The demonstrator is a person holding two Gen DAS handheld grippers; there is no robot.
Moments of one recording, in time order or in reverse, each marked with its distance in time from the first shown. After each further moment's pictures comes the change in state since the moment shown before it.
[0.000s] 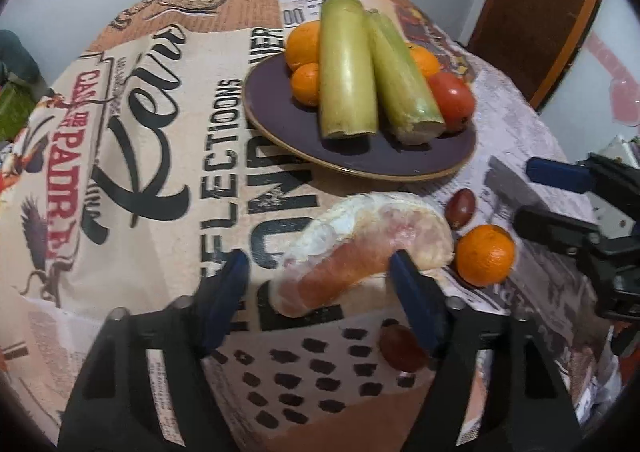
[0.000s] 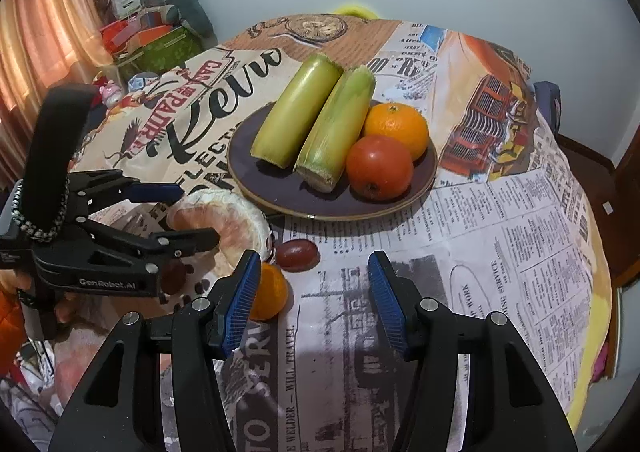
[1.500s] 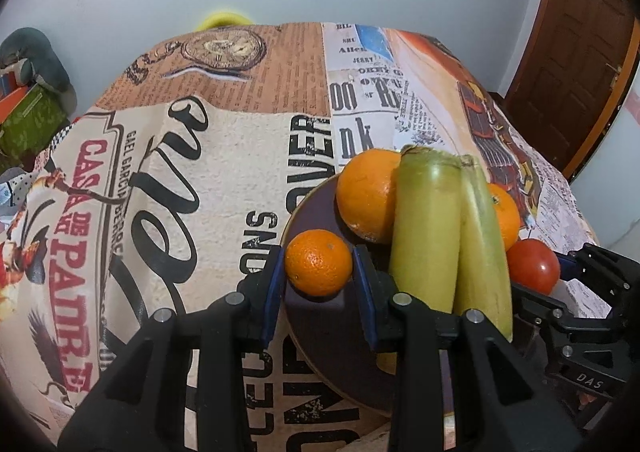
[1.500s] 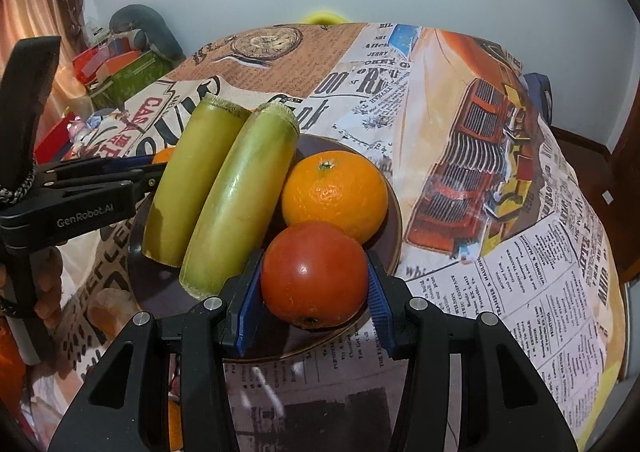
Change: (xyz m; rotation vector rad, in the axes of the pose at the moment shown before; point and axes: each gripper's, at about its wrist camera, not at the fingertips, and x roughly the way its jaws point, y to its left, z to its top) left arm 0.036 0.028 0.106 -0.107 -0.135 0.119; right arm 0.052 -0.053 0.050 0.079 -0.046 -0.020
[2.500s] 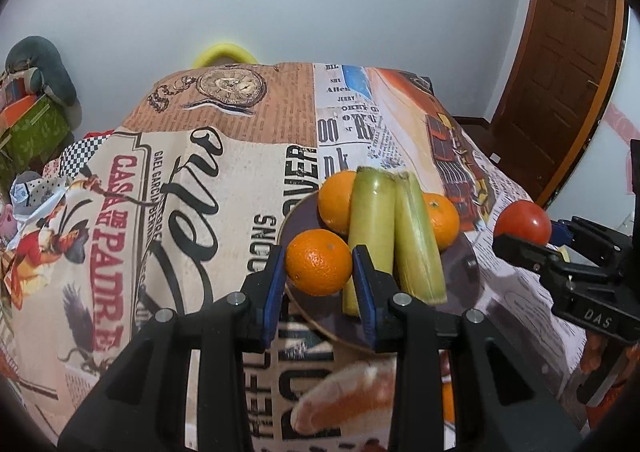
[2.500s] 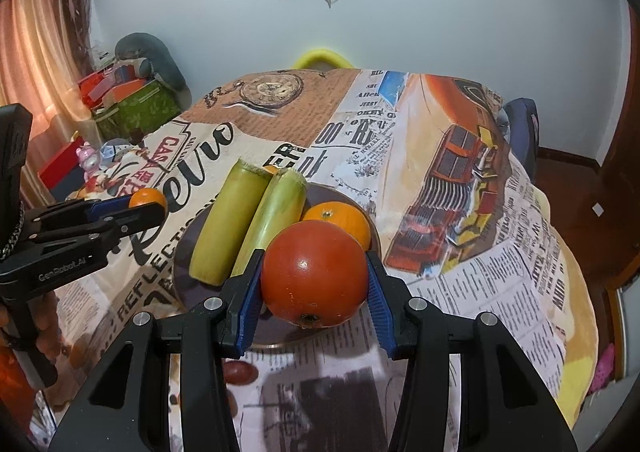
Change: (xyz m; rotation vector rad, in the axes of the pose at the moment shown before) left arm -0.074 -0.009 -0.017 0.000 -0.121 -0.028; right arm -0.055 0.005 0.013 0.005 -0.109 -0.019
